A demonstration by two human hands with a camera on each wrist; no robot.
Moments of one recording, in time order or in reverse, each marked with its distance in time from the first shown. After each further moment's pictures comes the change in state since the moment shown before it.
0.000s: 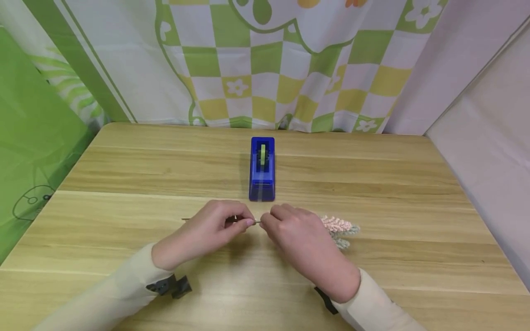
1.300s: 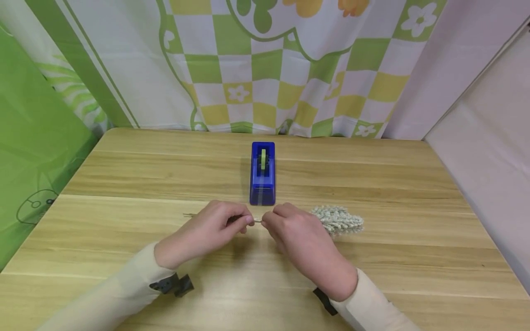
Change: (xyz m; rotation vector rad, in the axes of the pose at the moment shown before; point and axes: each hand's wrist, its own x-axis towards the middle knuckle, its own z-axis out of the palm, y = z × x) left_hand 0.005 0.004 -0.004 0.042 -0.011 -0.063; right_hand 0.002 0.001 -0.001 0.097 -0.049 0.116
